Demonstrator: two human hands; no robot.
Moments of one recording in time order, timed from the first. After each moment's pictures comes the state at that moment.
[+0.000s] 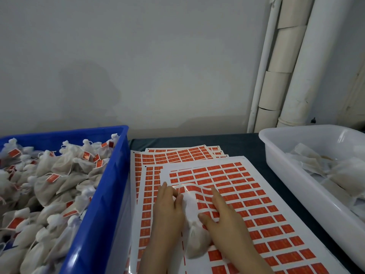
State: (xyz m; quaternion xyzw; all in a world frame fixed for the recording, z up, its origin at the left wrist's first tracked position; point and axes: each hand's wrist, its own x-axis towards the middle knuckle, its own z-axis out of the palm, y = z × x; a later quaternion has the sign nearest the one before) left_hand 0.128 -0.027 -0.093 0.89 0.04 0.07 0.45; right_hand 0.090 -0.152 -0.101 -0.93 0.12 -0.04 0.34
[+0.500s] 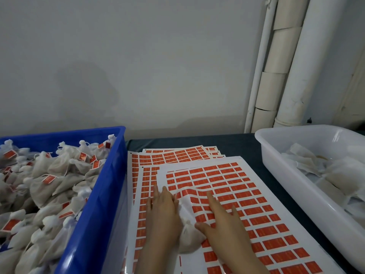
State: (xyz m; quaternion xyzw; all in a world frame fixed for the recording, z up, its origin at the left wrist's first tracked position) left_hand 0.133 -0.025 -0.105 0.97 0.02 0.04 0.25; right_hand 0.083 -0.155 -0.100 -0.96 0.13 0.02 0.26
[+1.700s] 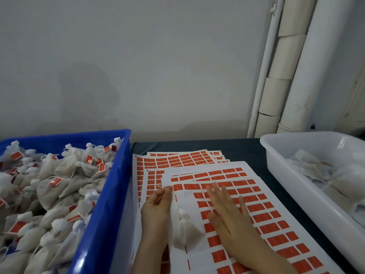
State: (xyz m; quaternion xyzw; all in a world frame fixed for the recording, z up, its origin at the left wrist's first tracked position) left_hand 0.137 -0.005 -0.086 0.64 0.14 0.03 0.76; right_hand 0.085 -0.171 -0.080 -0.99 -0.06 0.04 0.15
